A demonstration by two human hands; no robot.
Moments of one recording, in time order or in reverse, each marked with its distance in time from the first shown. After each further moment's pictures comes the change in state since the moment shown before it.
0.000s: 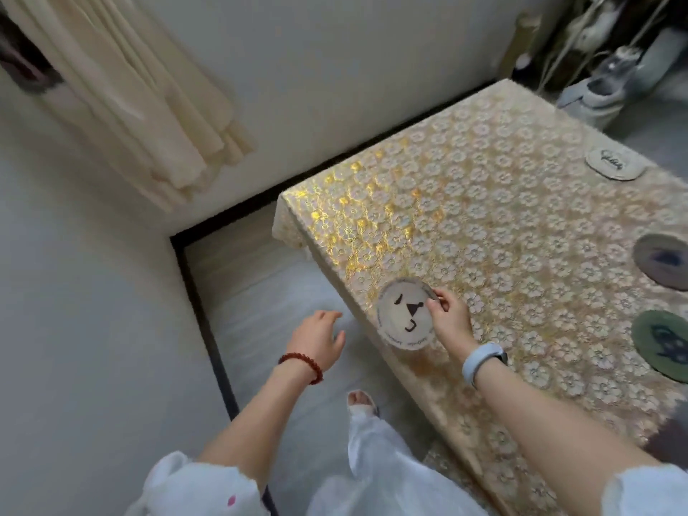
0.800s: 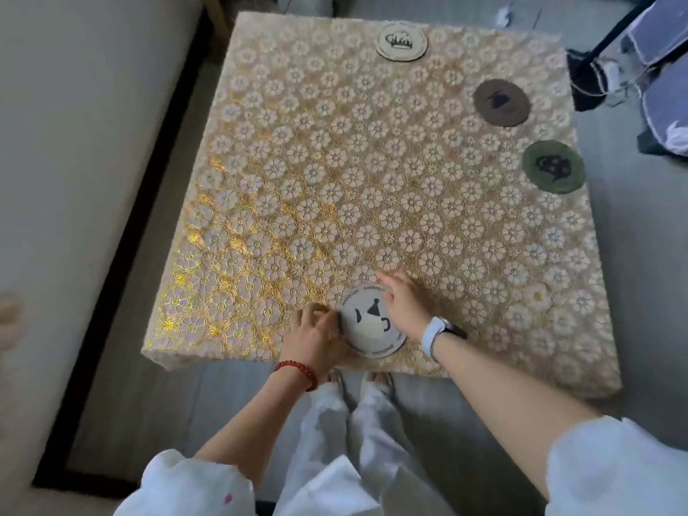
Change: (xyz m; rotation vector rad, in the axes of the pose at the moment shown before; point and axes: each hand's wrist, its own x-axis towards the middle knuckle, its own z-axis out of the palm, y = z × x) left_hand 0.209 0.014 -0.021 0.373 -0.376 0.712; right_hand 0.079 0.000 0.064 -0.190 0.372 0.320
